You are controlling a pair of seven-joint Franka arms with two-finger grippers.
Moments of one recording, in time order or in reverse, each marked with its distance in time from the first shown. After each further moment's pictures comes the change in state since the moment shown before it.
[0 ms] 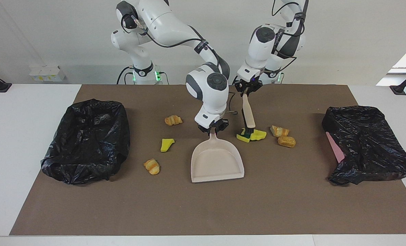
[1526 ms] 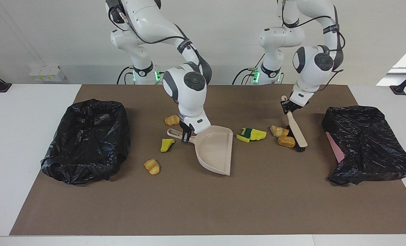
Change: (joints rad) left arm 0.485 0.137 -0.024 0.006 0.071 0.043 0.312; right arm -0.127 -0.074 -0.010 -0.031 -0.149 -0.076 -1.440
